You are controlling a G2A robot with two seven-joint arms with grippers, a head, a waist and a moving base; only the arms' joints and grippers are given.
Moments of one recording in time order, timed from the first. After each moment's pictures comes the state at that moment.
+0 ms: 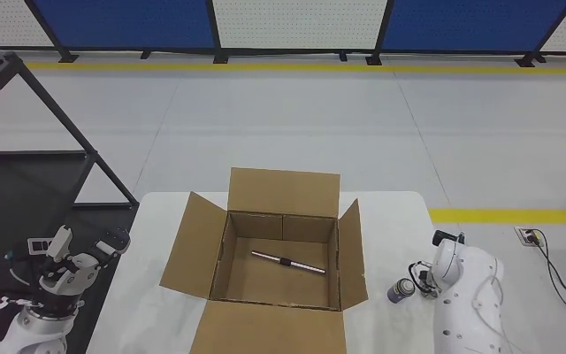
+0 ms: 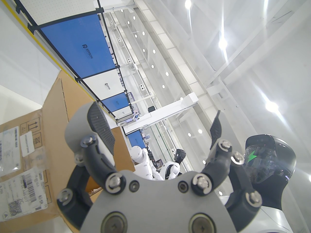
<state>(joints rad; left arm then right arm) 1.38 -1.04 -1.88 -1.70 -0.77 -0.40 -0.73 -0.78 -1.67 1.92 -1.42 -1.95 0.17 1.54</state>
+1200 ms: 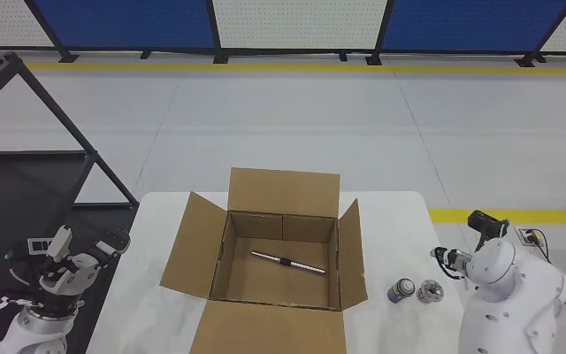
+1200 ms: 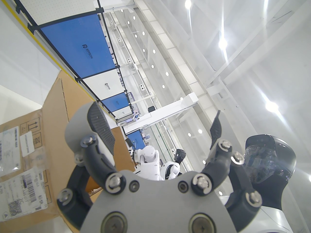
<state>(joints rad) 1.38 -1.04 -1.88 -1.70 -0.77 -0.40 -0.73 -0.82 -1.69 1.98 -1.80 -1.77 0.13 1.54</state>
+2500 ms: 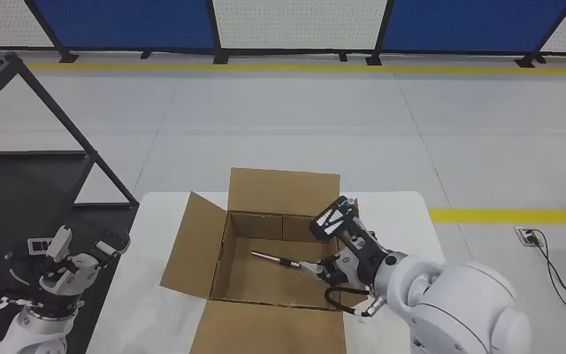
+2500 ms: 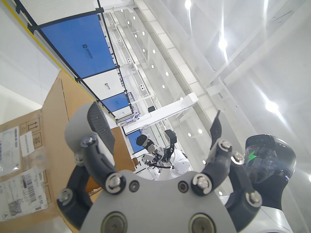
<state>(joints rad) 1.38 -1.04 -1.88 -1.70 -0.77 -0.40 -0.73 -0.90 -1.58 1.31 -2.16 -1.18 -0.35 1.47</state>
